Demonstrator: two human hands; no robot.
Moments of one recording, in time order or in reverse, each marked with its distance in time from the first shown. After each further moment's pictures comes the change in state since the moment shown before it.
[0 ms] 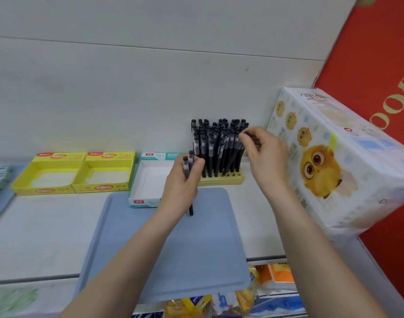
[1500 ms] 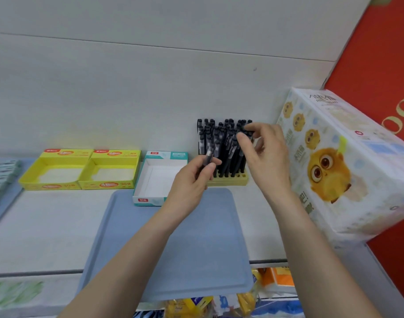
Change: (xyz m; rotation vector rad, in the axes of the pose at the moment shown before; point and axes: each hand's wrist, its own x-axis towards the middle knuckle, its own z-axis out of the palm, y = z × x) left_hand -0.003 0.006 -0.001 0.084 -0.132 0.122; right_hand -0.006 -0.014 -0.001 -0.029 -0.009 -0.066
